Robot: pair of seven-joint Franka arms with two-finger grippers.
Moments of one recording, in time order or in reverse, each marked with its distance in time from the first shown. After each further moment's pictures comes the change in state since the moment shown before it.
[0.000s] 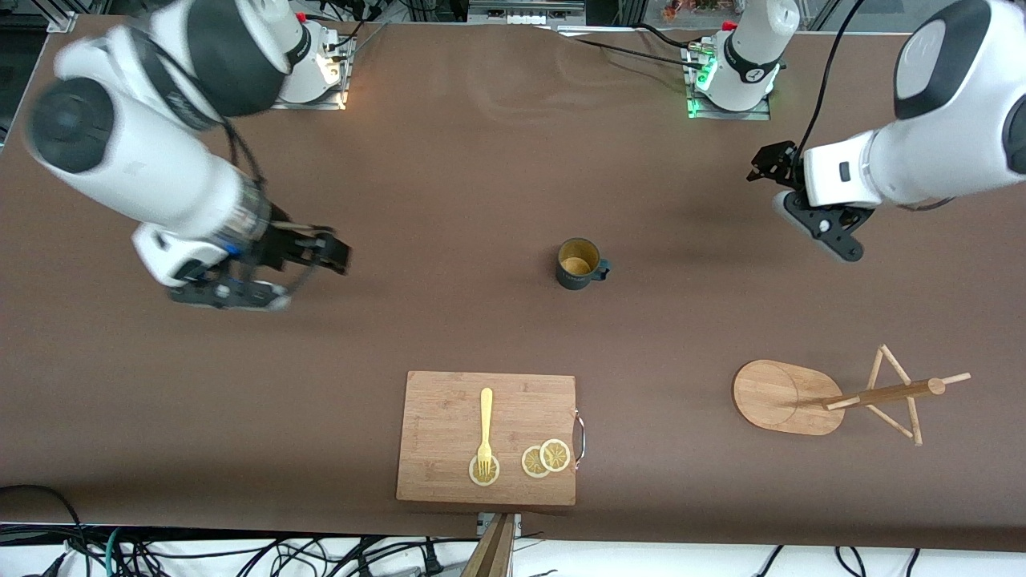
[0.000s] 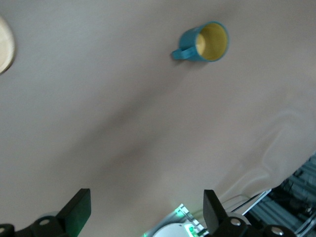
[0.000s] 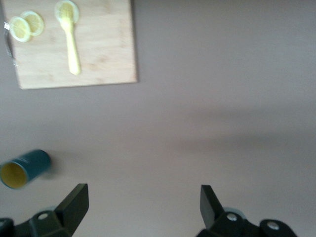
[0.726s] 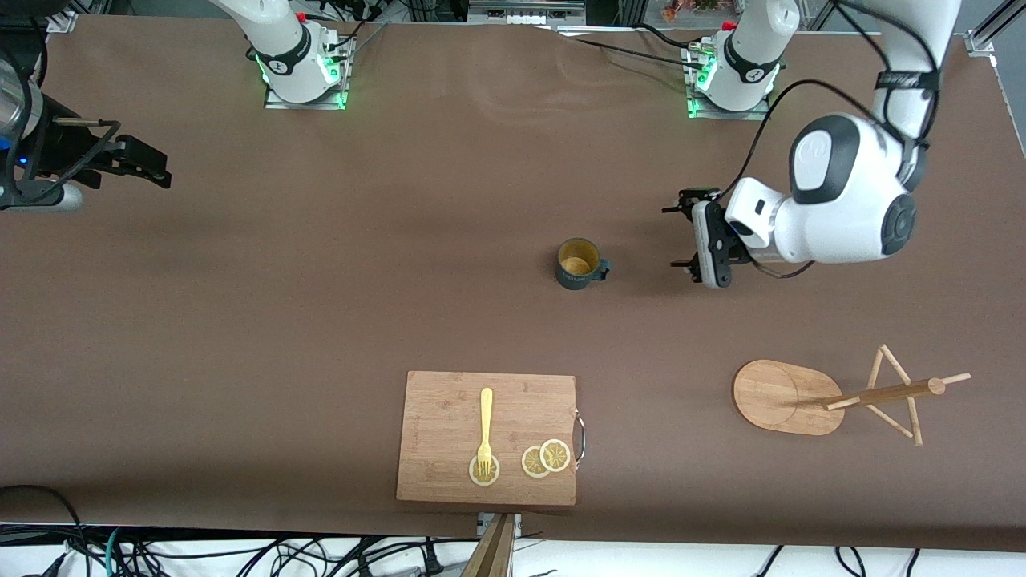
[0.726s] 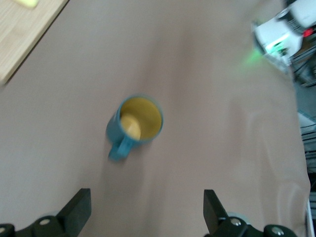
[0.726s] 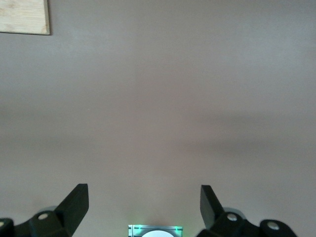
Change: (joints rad) left arm -0.005 0.165 -0.062 -0.217 -0.496 0.387 0.854; right arm -0.072 -0.266 -0.165 -0.221 -0.115 -0.129 -0.335
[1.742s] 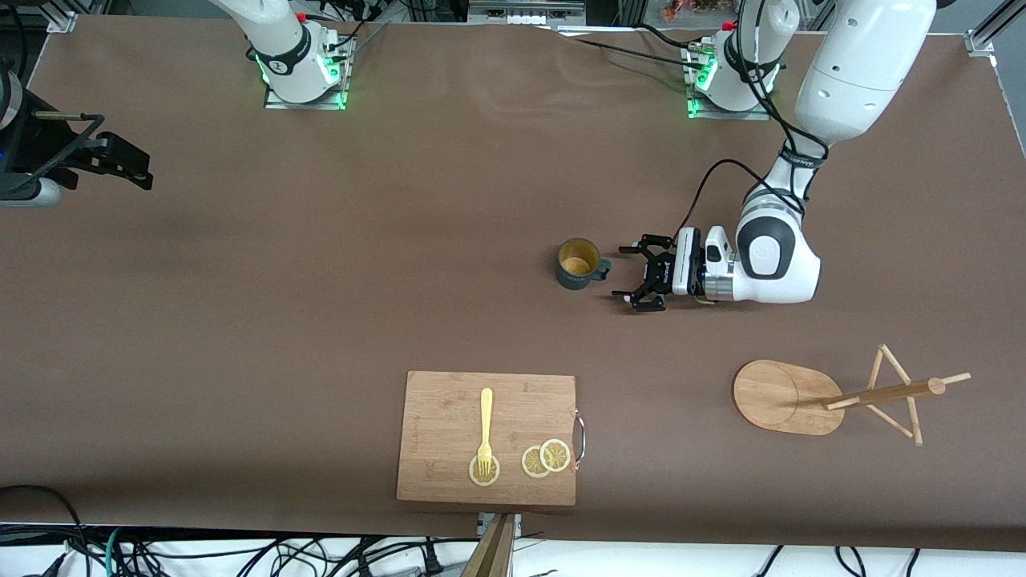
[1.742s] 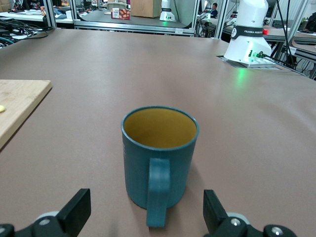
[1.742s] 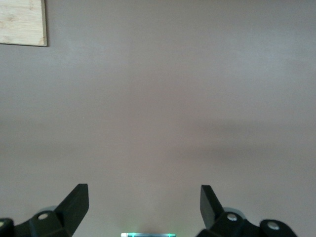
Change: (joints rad) left arm 0.023 0.335 0.003 -0.056 -0.561 0.081 1.054; right arm 0.001 0.004 0.003 0.040 -0.018 0.007 -0.001
